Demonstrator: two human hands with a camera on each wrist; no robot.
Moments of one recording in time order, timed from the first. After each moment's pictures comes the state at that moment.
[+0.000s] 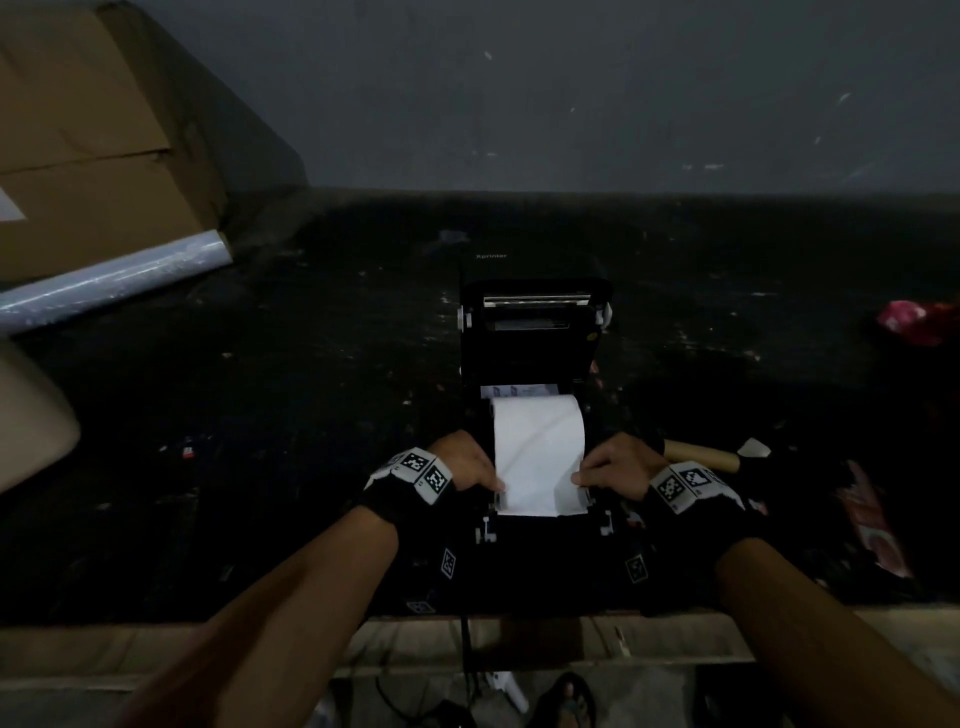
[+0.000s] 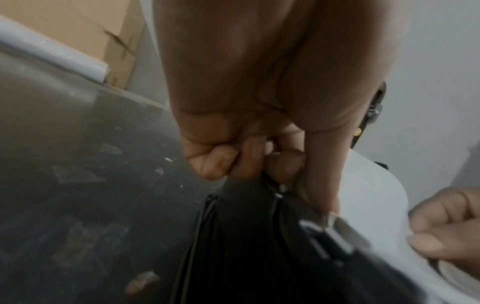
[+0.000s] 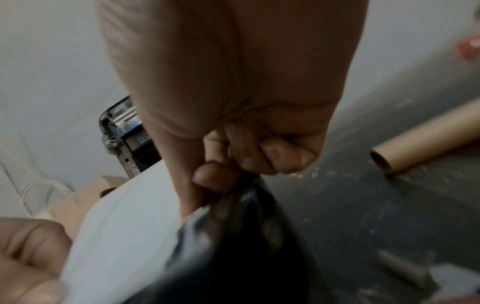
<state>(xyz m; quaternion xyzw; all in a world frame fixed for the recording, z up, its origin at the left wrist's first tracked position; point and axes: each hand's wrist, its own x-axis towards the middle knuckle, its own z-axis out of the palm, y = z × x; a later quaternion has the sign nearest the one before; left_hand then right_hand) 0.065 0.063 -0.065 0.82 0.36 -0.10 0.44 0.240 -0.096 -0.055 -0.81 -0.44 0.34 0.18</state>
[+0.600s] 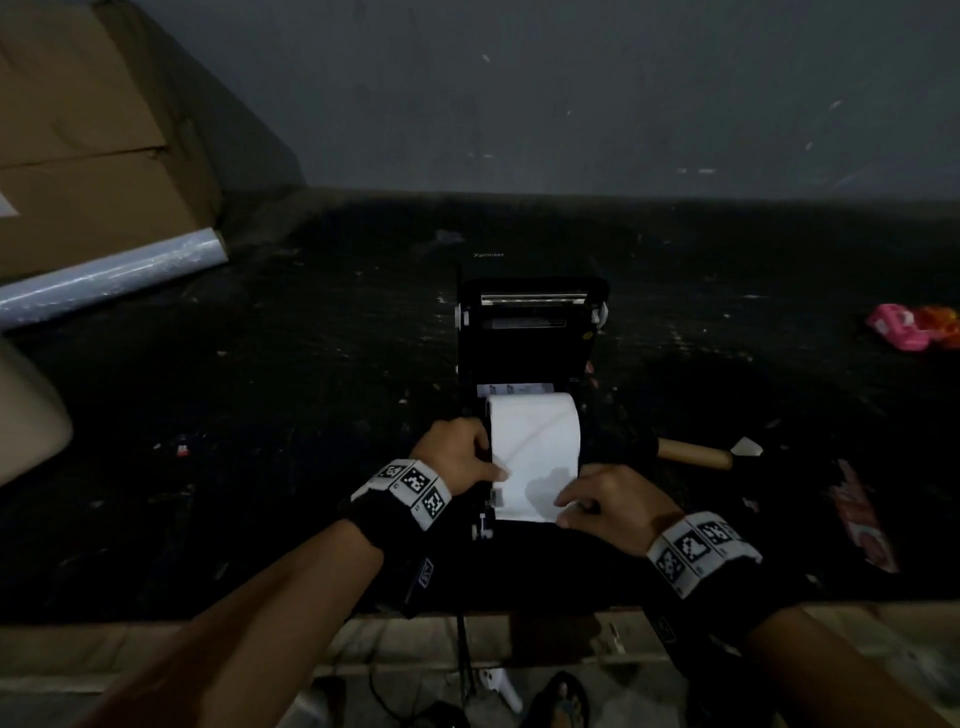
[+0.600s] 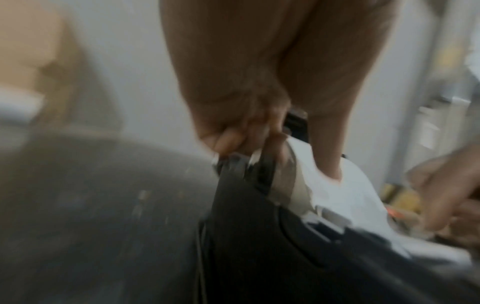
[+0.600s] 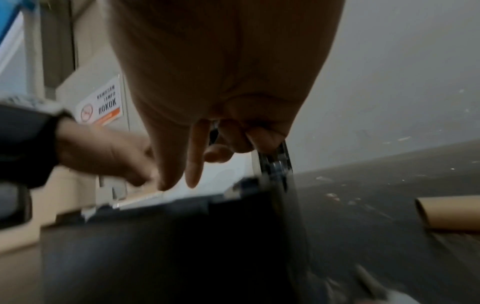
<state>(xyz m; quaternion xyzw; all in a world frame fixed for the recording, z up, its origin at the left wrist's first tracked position) 0.055 0.052 -0.046 0.88 0.34 0.00 0.33 0.197 -0.129 -0.049 -0.77 -0.59 0.20 0.13</state>
